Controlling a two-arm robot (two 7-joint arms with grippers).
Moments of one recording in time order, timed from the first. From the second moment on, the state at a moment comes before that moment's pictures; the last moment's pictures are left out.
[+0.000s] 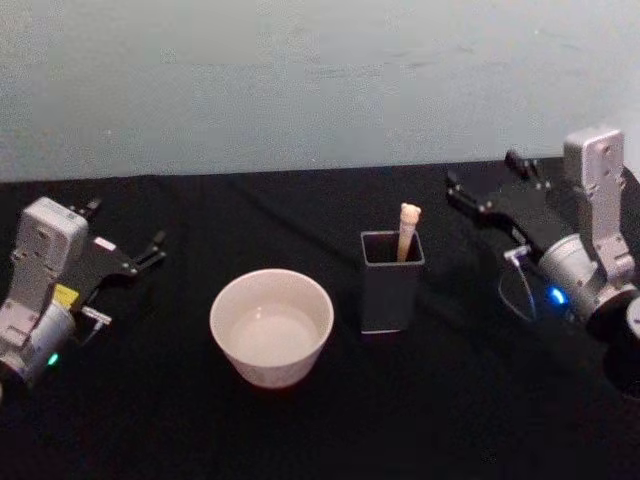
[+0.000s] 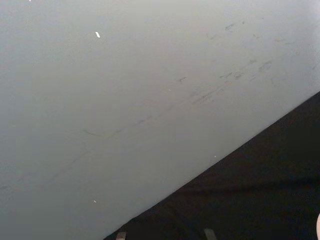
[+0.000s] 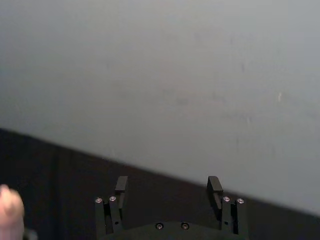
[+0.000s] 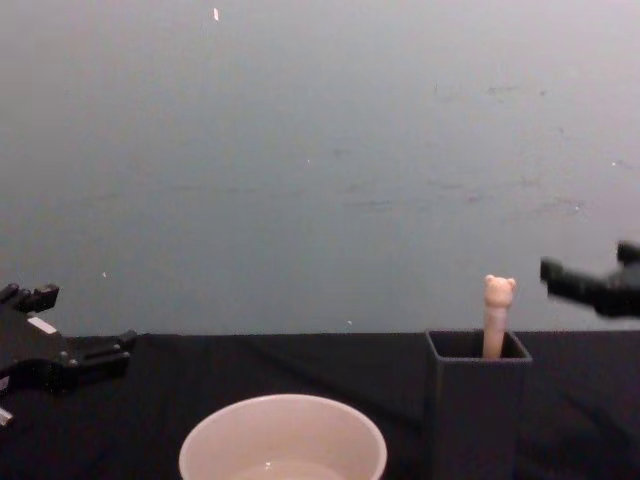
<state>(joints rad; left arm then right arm) -0.20 0.60 0.45 -1.41 -0.25 -0.12 0.03 0.28 0.33 -0.26 -1.31 0.26 -0.08 0.17</state>
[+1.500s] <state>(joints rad) -0.20 0.60 0.45 -1.41 -0.25 -0.12 0.03 0.27 0.31 -0.28 -1.25 0.22 -0.04 0.18</state>
